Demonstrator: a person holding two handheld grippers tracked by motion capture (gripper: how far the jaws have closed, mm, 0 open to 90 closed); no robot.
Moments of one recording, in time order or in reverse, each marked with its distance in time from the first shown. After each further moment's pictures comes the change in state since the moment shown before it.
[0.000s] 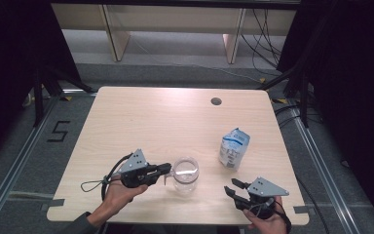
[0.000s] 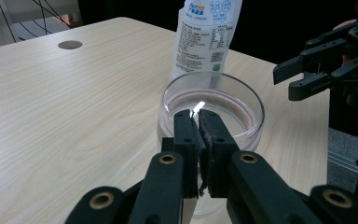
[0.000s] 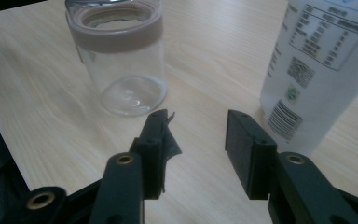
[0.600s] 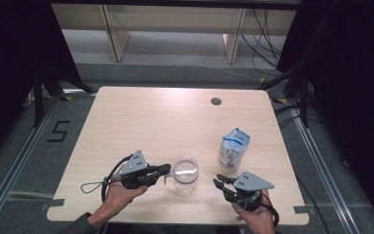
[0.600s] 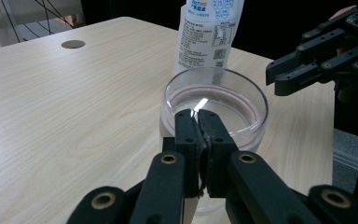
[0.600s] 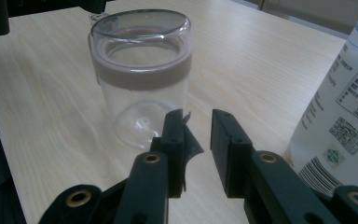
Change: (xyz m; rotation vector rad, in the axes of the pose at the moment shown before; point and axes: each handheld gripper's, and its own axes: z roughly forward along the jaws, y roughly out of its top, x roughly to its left) left arm -0.001 -0.004 0.001 -0.013 0.003 0.005; right arm 0.010 0.022 0.026 -0.040 0.042 -0.101
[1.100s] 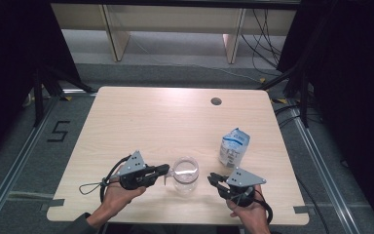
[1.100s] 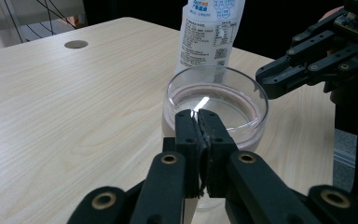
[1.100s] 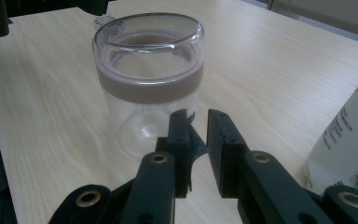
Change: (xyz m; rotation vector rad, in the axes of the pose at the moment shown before) left arm 0.000 -0.001 -0.005 0.010 0.012 0.014; right arm 0.003 0.007 0.016 0.029 0.046 0.009
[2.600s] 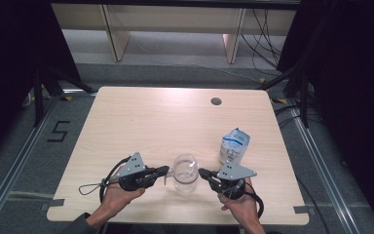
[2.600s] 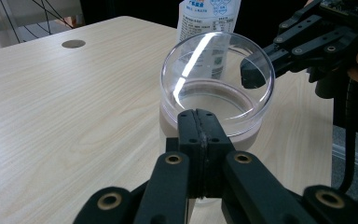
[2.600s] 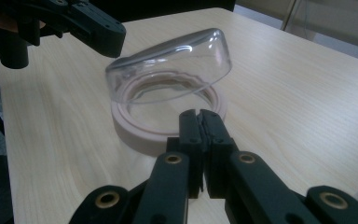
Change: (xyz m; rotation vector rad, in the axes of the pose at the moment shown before) left arm 0.000 -0.003 -0.001 0.003 -0.008 0.006; right arm 0.003 0.021 0.020 -0.064 0.046 -0.029
